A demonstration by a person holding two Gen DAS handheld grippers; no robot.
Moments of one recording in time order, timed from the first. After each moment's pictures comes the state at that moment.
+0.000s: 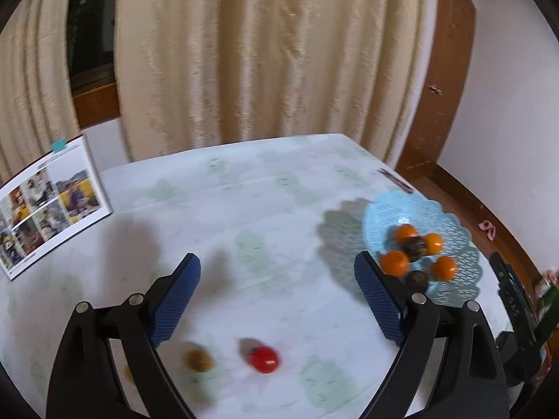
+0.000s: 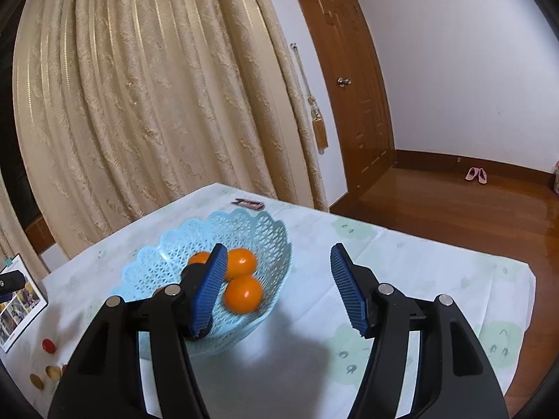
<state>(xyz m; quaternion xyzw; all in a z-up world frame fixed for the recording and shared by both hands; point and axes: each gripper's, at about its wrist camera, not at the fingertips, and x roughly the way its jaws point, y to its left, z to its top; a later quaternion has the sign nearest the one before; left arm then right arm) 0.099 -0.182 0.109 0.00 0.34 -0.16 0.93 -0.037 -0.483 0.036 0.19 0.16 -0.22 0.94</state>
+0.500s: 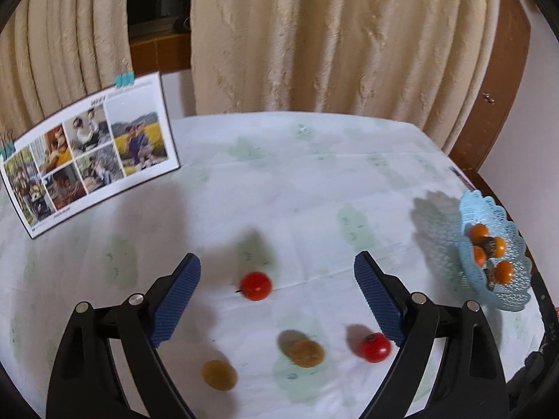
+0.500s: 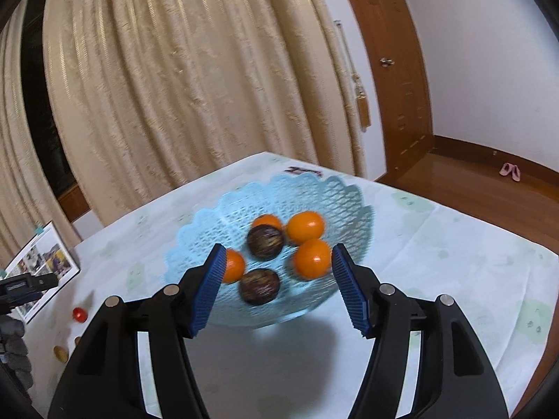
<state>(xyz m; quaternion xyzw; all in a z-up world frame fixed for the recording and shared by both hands) 0.132 -0.097 0.067 -0.03 0.40 -0.07 0.91 -0.026 -0.437 0.039 0.18 0.20 -0.13 0.95</state>
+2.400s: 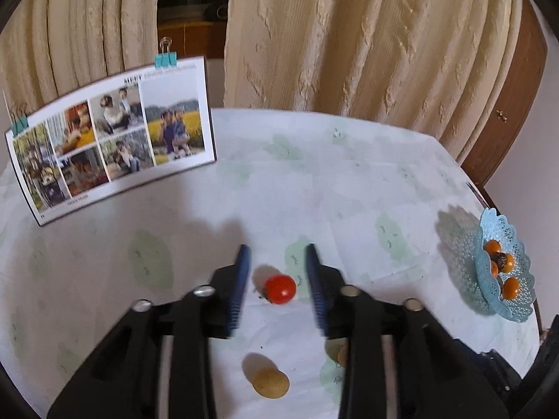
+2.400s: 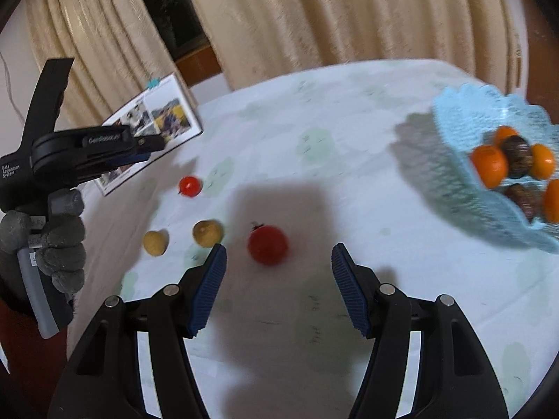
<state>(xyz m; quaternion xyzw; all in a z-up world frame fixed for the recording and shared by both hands) 0.142 -0.052 0.065 -0.06 0.41 -0.05 0.91 0.040 -0.269 0.006 0.11 0.38 0.16 0.90</state>
